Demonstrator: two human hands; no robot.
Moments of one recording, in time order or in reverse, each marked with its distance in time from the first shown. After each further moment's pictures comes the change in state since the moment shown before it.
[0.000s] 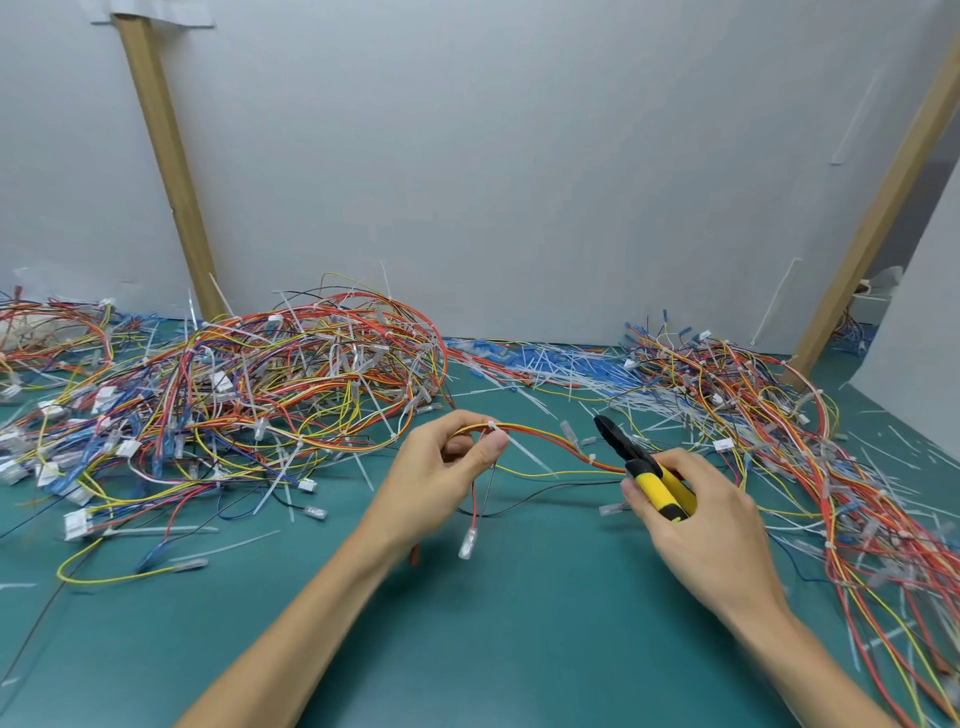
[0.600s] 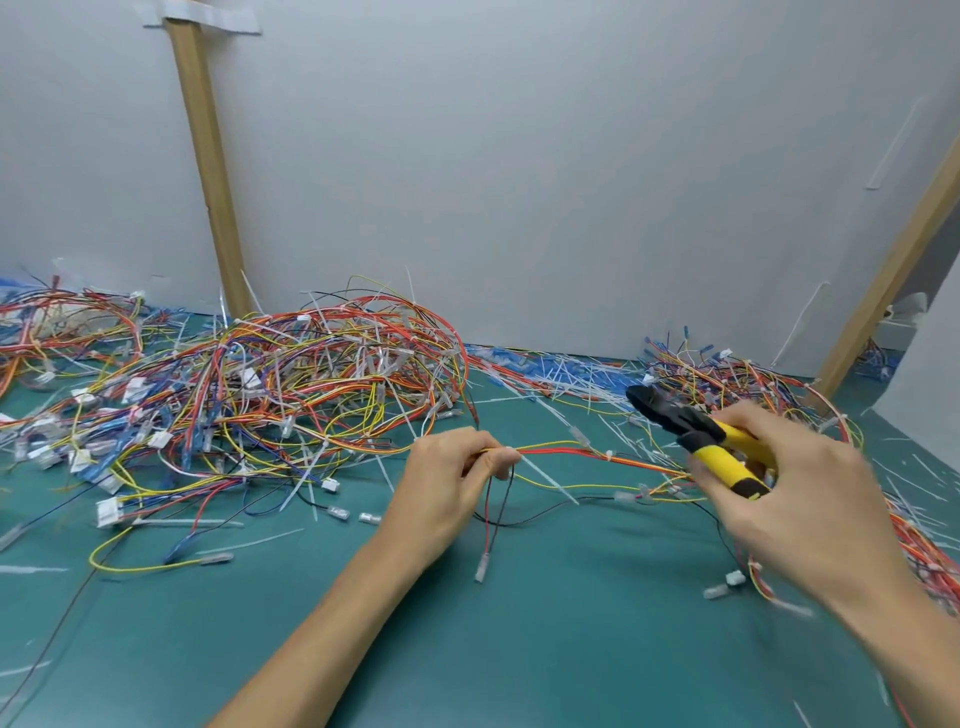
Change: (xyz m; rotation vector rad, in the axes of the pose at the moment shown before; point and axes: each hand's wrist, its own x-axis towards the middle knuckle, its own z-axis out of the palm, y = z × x) left_hand 0.002 -0.012 -0.011 0.478 0.132 0.311; right_hand 0.023 -0.042 -0.060 -0.246 0.075 -0.262
